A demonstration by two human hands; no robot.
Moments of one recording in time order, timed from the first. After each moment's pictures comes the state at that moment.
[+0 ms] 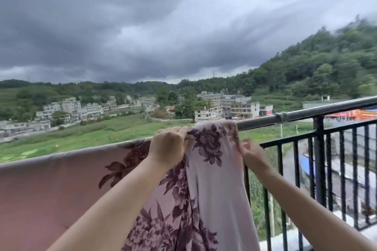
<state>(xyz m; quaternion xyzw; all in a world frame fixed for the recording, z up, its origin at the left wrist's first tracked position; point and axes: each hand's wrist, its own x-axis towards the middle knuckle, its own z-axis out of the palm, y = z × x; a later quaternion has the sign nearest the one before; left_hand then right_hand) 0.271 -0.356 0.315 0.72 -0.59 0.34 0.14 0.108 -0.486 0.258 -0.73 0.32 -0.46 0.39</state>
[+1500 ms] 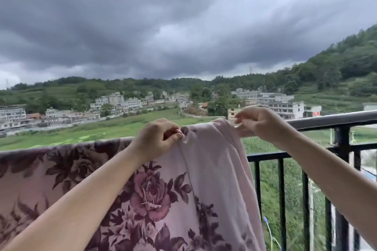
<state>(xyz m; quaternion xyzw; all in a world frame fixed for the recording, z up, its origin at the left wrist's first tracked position) 0.143 -0.507 0.332 0.72 -0.59 0.24 0.28 -0.054 -0.671 0.342 -0.85 0.16 -0.35 0.36</state>
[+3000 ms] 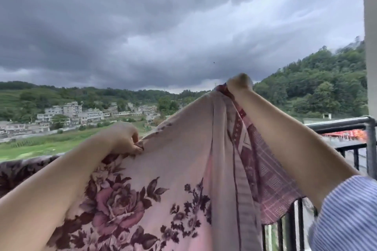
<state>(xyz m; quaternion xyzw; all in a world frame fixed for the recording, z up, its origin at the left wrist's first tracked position) 0.141 -0.515 0.378 0.85 -0.51 0.13 0.06 -0.047 -0.738 0.449 -0.68 0.39 -0.58 0.24</state>
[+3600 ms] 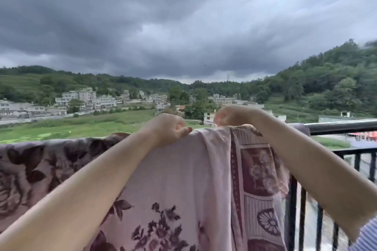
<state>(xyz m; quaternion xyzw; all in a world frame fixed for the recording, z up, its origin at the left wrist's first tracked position) 0.064 -0.615 0.361 0.78 -0.59 0.15 0.15 -0.055 -0.802 0.385 -0.97 0.23 -0.11 -0.01</state>
